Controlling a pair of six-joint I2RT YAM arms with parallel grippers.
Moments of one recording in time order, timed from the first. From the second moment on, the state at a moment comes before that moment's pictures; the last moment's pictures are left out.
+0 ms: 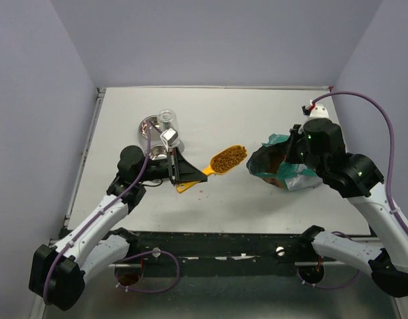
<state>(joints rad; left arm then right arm) -0.47 0.92 0.58 0.41 0.97 -1.38 0.63 0.97 1.34 -0.93 0.35 0.44</state>
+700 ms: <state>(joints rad) -0.13 0.67 0.36 0.24 0.93 -1.30 0.63 0.97 1.32 -0.92 0.29 0.41</state>
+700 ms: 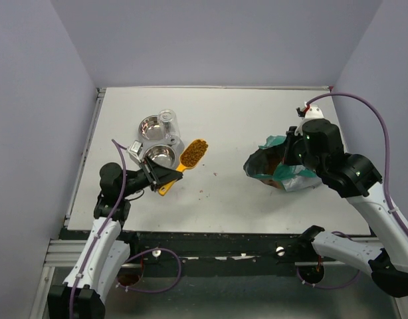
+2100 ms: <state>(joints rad) 0.27 0.53 0.17 -0.06 0.80 -1.18 0.63 0.96 1.28 -0.89 0.20 0.37</state>
